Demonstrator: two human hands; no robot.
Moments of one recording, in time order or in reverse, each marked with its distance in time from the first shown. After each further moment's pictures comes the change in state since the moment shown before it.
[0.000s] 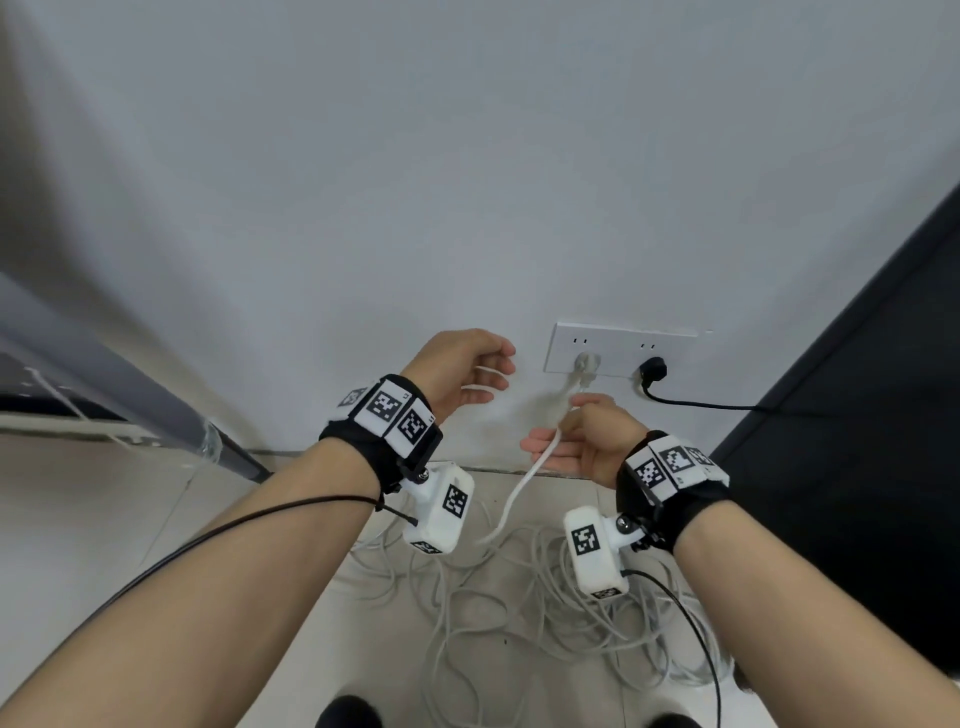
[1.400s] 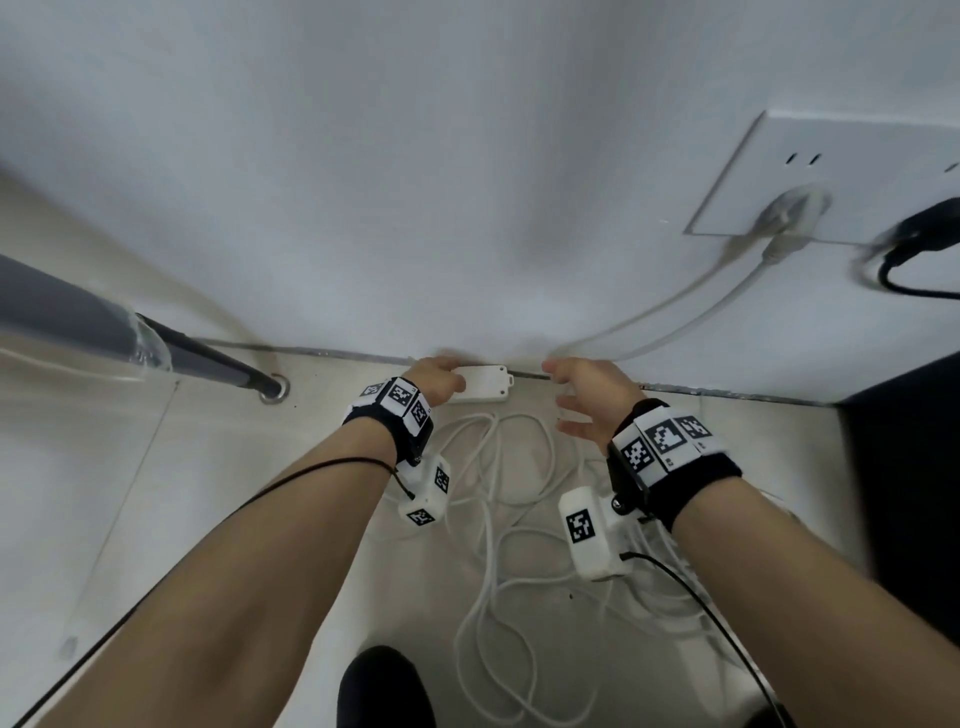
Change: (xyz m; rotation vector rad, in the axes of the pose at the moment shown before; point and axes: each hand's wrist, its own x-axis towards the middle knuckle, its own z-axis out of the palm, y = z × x) left_hand 0.141 -0.266 -0.126 0.723 0.064 -0.509; right_hand 0.176 0.115 0.040 -0.288 0.075 0.179
